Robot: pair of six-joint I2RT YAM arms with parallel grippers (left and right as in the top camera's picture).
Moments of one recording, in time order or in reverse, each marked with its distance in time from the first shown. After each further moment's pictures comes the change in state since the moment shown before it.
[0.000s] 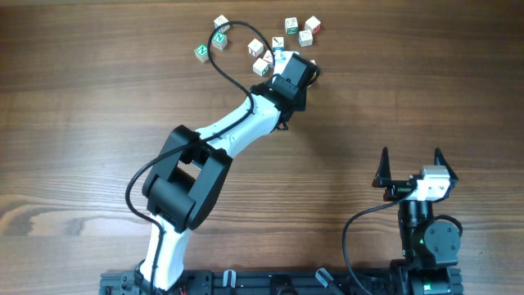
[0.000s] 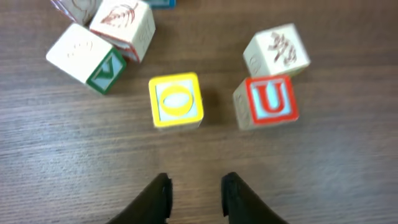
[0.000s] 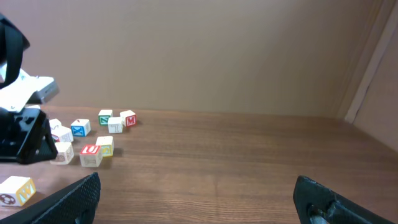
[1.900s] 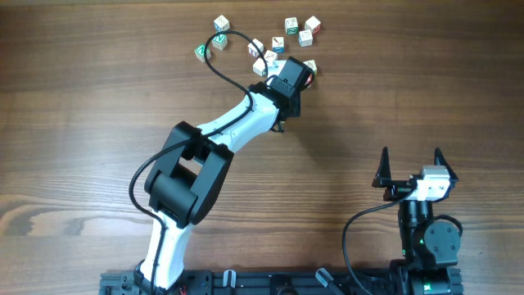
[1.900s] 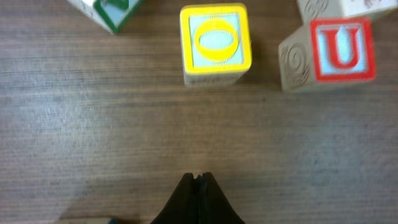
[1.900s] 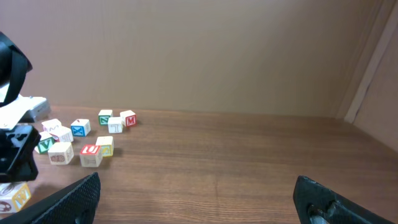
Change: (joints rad) left arm 0.019 0.030 0.004 -0.110 0.035 -0.088; right arm 0.000 0.000 0.000 0.000 0.000 0.000
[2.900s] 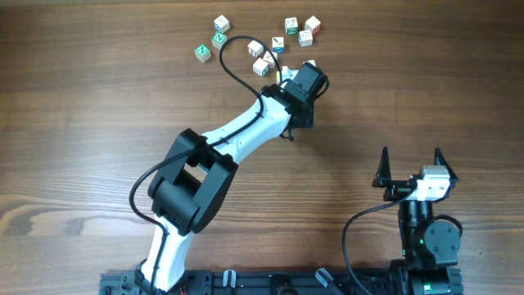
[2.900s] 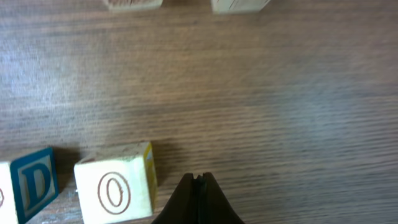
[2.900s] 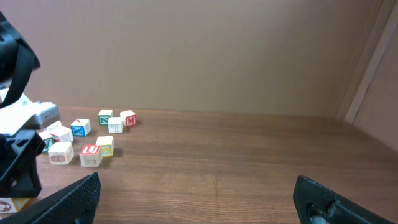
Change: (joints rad) left arm -0.071 -0.024 0.035 -0.151 0.101 -0.032; right arm 0.000 0.000 0.000 0.000 0.000 0.000
